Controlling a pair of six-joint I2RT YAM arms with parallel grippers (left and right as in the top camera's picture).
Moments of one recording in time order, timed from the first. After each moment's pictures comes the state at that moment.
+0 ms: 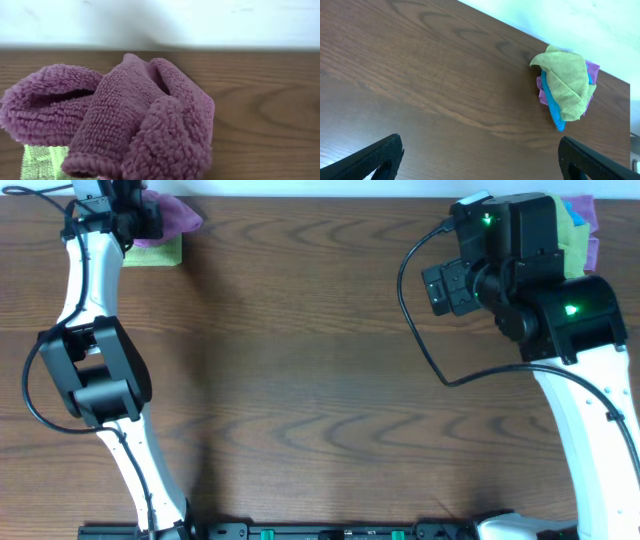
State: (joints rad) left arm 0.23 2.33 2.06 -0.50 0.30 0.16; right arm 0.28 1.48 1.77 -1.10 0.20 -0.17
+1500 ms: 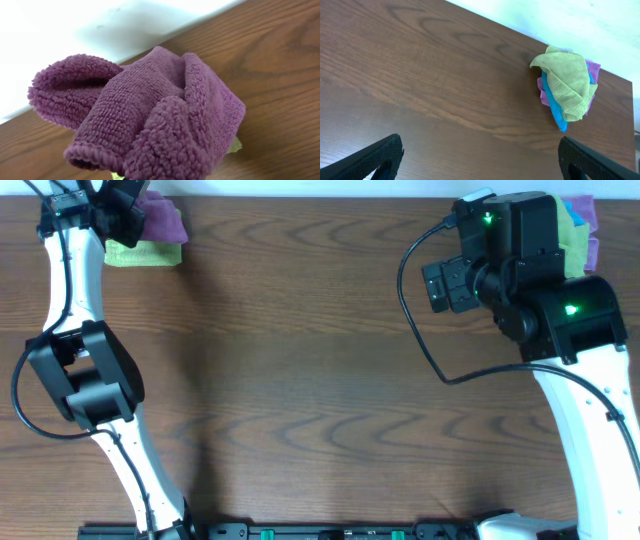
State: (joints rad) left arm 0.28 2.33 2.14 -0.64 0.28 0.67; right arm 0.28 1.48 1.77 -1.09 0.20 -0.13
